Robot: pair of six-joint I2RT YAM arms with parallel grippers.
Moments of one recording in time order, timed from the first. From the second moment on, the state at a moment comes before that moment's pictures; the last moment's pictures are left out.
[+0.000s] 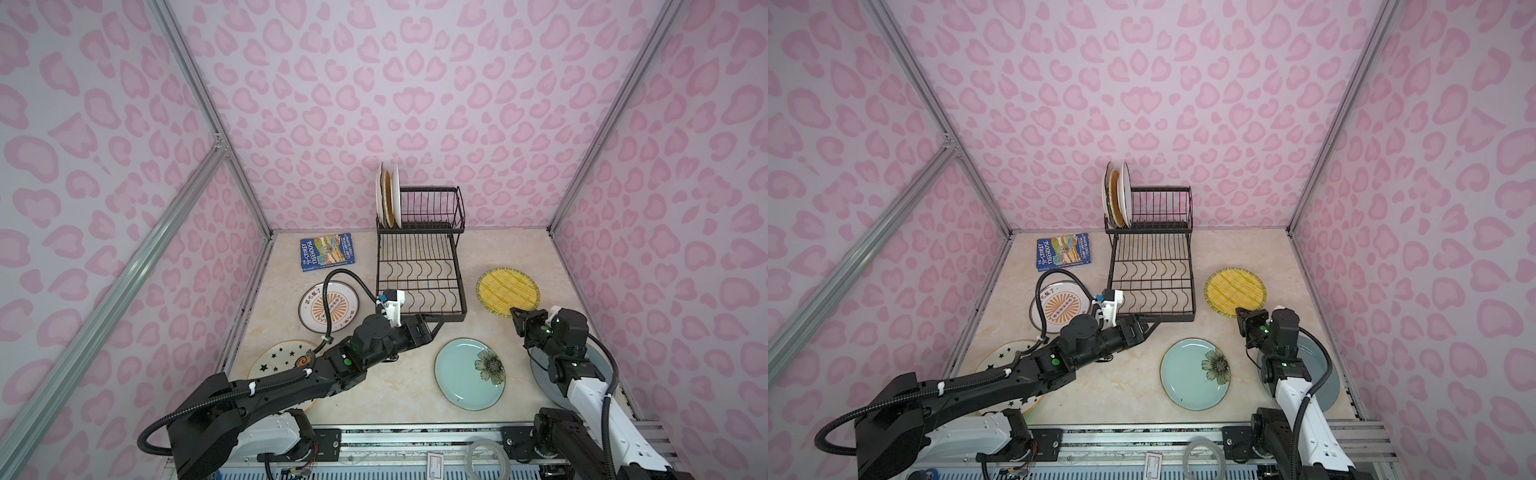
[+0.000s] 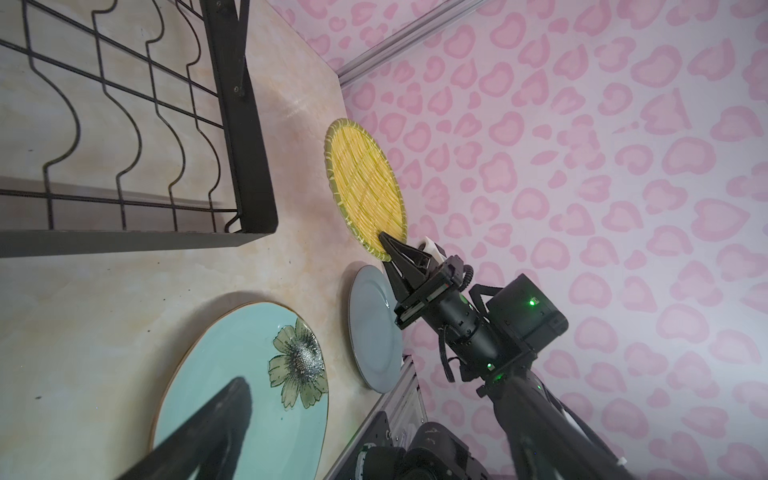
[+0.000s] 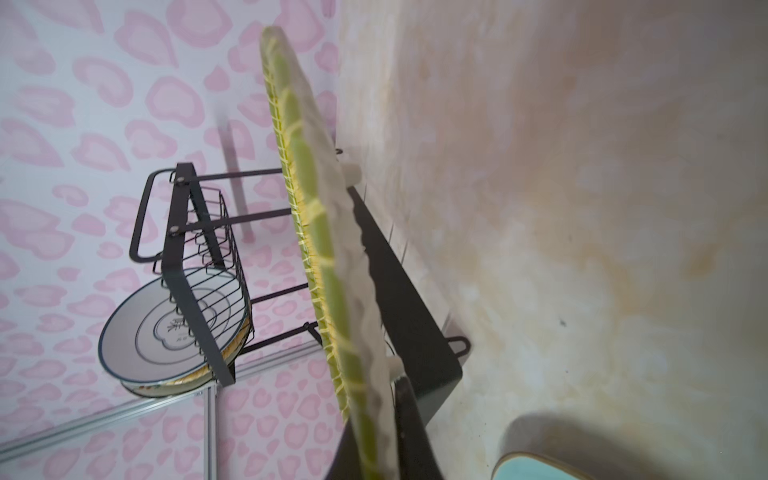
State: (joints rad) left arm -0.97 1.25 0.62 0.44 0.08 -1.14; right arm -0.07 0.82 0.34 0.05 -0.39 1.38
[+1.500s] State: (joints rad) left arm -1.00 1.82 0.94 0.70 0.09 -1.53; right arm 0.14 0.62 0.35 -0.10 -0.41 1.39
